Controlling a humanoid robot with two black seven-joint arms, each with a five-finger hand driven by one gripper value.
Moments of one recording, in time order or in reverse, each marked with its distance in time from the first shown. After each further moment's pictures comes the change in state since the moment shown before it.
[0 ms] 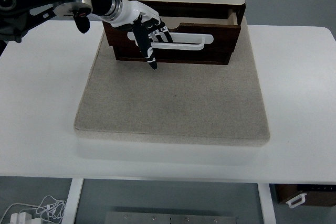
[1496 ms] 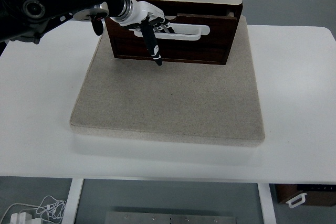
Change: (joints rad) left arm 0.033 -0.089 -0.012 0.104 0.087 0.033 0.000; right arm 0.000 0.000 0.000 0.000 0.000 0.000 0.000
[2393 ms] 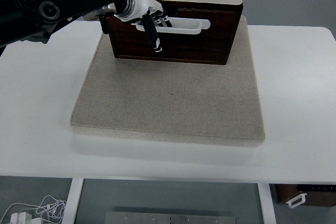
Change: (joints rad) left arm 0.007 -0.058 -0.001 0.083 0.023 0.065 0.001; right arm 0.000 0.000 0.000 0.000 0.000 0.000 0.000
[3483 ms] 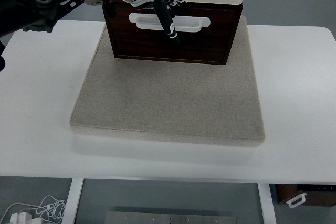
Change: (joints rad) left arm -0.029 -0.005 -0.172 -0.021 0.000 -0.060 -0.001; right arm 0.000 0.000 0.000 0.000 0.000 0.000 0.000
